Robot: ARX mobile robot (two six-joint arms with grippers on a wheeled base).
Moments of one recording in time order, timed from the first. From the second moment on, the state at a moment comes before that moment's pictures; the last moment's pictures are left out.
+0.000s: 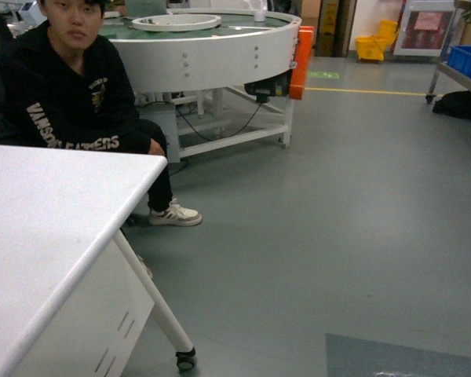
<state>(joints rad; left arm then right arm) 0.00 0.01 0.01 0.00 0.00 0.00 -0.02 0.38 0.02 0.27 -0.09 0.10</state>
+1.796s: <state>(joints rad) 0.00 0.01 0.01 0.00 0.00 0.00 -0.02 0.38 0.02 0.27 -0.09 0.10</state>
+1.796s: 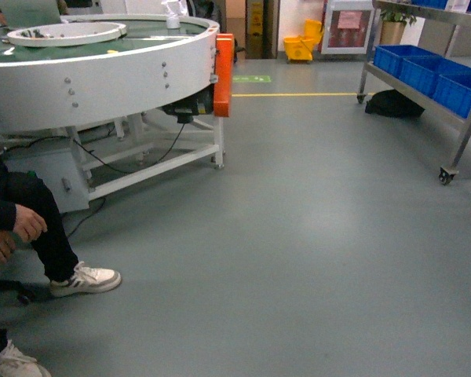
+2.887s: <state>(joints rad) 0.00 0.01 0.01 0.00 0.00 0.00 -0.02 0.38 0.02 0.27 -0.09 0.10</state>
